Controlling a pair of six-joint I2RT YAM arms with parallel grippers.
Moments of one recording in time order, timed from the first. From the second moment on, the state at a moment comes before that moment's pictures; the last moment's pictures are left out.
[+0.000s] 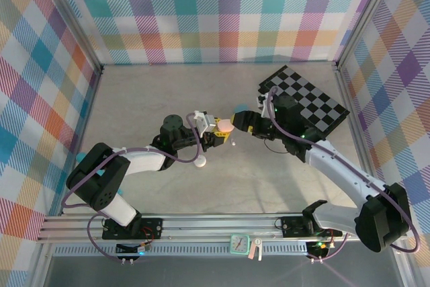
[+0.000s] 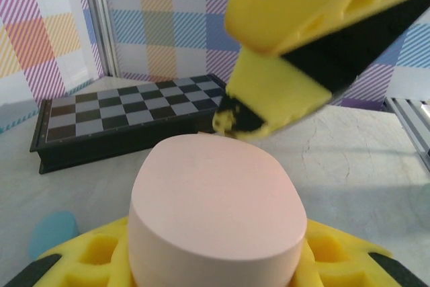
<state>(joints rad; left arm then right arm) -0.59 1.57 0.62 0.89 0.67 0.06 0.53 1.18 0.83 -0.10 -0.51 0.86</state>
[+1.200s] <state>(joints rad) -0.60 1.36 0.58 0.66 0.59 0.06 0.42 1.27 0.70 0.24 -0.55 1.05</state>
